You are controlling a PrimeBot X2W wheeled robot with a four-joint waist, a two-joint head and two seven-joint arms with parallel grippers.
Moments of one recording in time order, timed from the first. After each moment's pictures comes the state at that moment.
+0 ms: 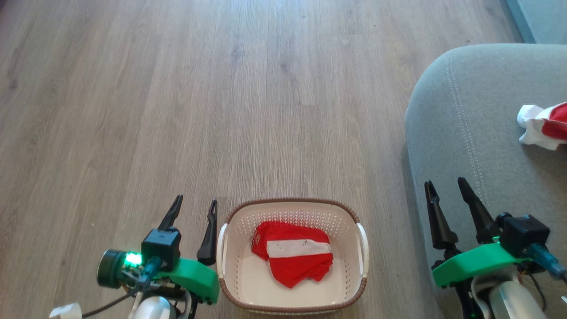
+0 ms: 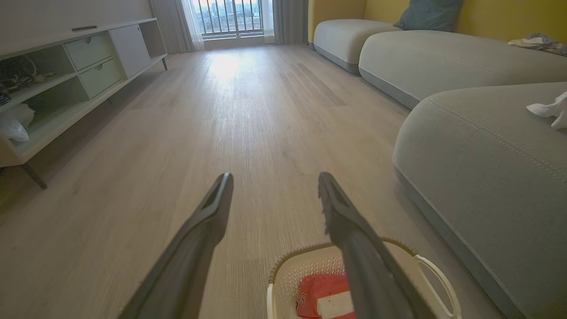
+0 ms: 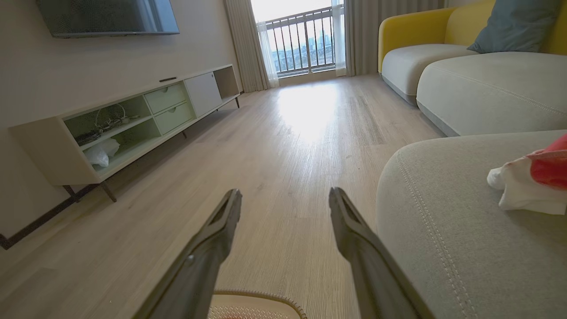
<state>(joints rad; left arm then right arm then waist) -0.06 0.05 -0.23 0.24 -0.08 0.08 -0.26 -0.02 -0.13 0.08 0.18 0.33 0.13 -0.25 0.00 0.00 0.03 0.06</state>
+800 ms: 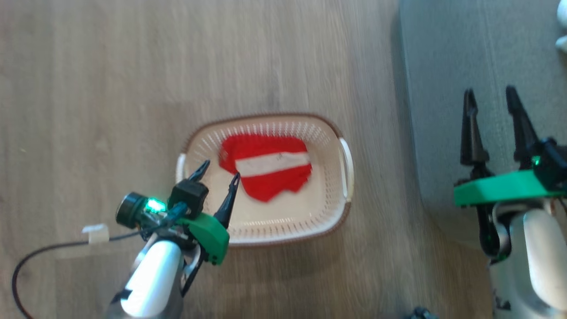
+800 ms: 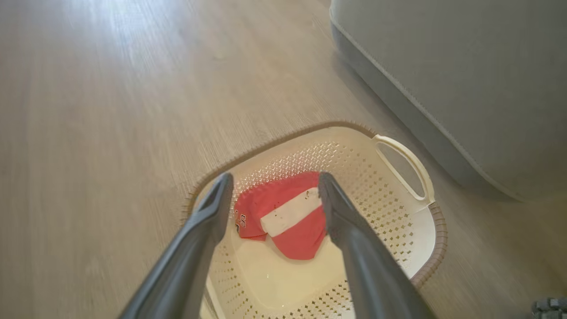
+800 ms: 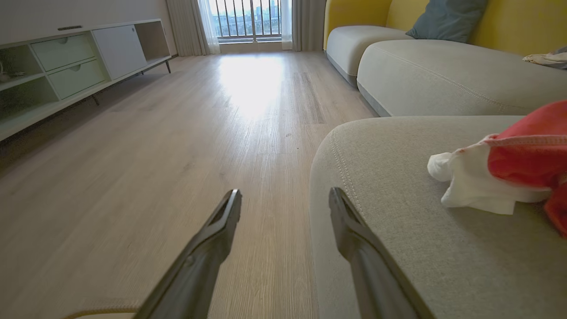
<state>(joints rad) -0.35 0.06 -0.31 0.55 -0.03 -0.06 -0.26 -0.26 -0.06 -0.09 0.13 0.13 0.13 -0.25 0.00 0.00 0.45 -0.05</state>
